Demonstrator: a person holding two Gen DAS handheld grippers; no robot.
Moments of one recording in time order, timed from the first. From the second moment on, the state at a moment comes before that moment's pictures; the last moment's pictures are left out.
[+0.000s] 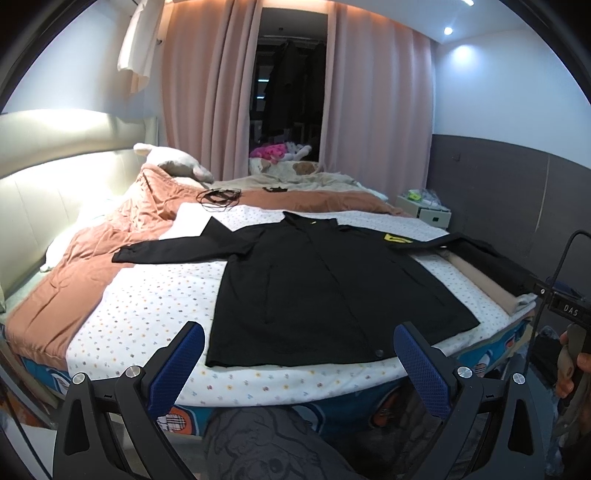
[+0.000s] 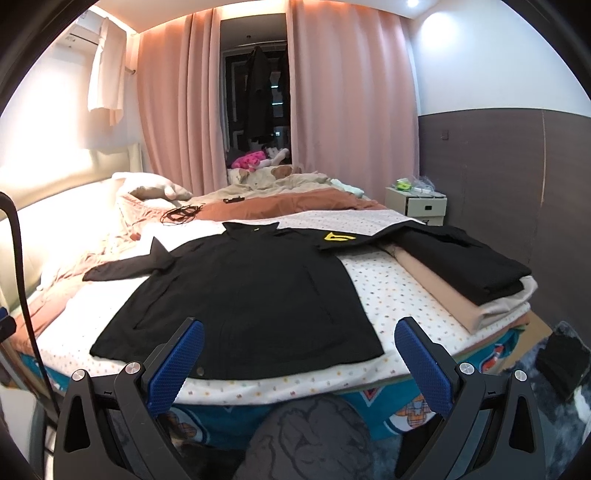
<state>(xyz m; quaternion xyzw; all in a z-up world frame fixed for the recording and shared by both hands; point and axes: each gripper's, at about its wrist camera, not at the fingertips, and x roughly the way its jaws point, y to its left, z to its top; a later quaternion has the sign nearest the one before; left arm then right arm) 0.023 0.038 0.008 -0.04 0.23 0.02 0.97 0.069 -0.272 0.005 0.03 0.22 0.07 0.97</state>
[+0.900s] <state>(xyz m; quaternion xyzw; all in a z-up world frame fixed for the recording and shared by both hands) 0.164 0.162 0.000 -0.09 0.28 0.09 0.95 0.252 -0.172 -0.003 0.02 0.26 0.13 0.96</state>
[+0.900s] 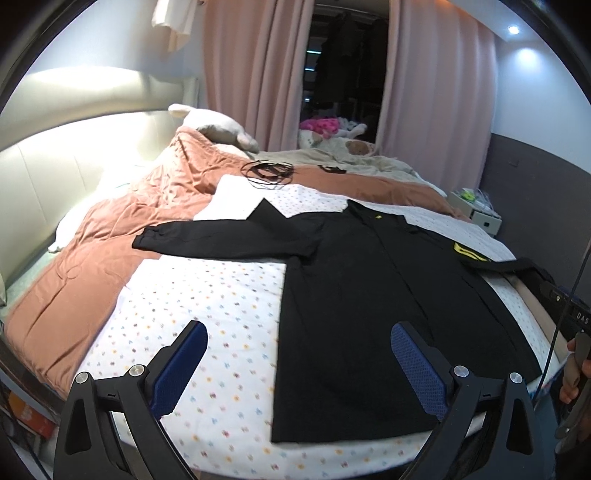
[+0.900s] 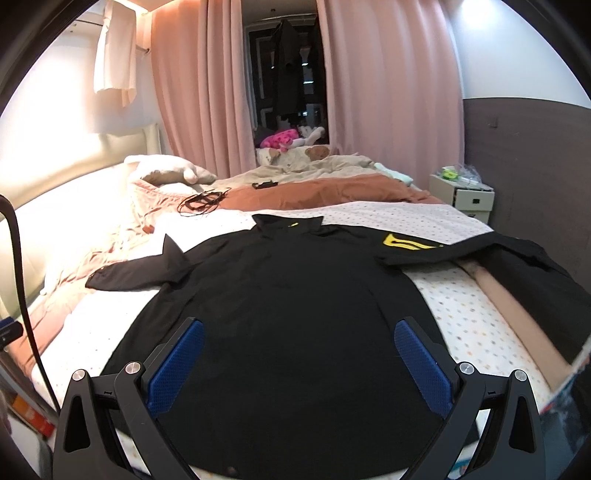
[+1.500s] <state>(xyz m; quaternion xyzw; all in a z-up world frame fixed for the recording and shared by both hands) 0.241 0.286 -0.035 -0.19 0.31 0.17 0.92 0.370 -0.063 -0.035 -0.03 0.32 0.18 0.93</state>
